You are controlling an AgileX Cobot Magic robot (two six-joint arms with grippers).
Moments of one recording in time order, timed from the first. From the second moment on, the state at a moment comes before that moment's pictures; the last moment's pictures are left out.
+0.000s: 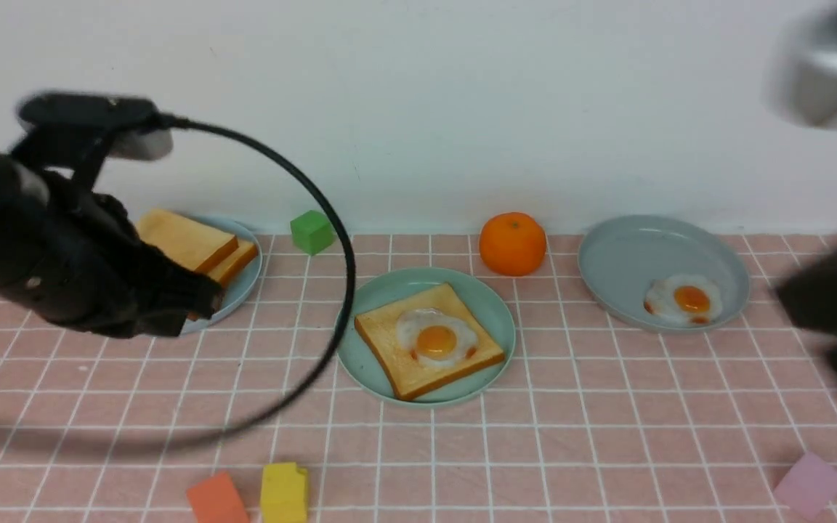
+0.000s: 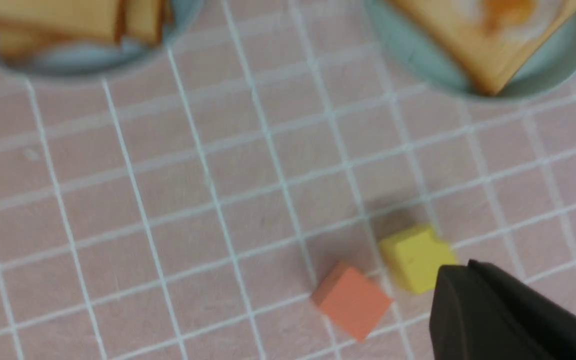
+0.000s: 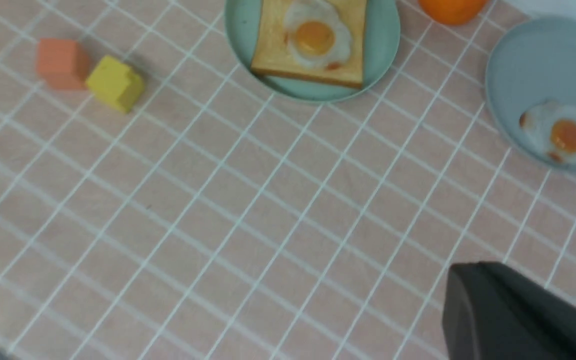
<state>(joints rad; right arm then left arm) 0.90 1.00 -1.30 -0.25 1.26 0.25 -0.23 1.36 -1.14 -0.17 0.91 0.09</state>
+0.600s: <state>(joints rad) 0.90 0.70 -1.13 -0.19 1.27 0.25 -0.16 1.95 -1.68 0.06 0.91 0.01</state>
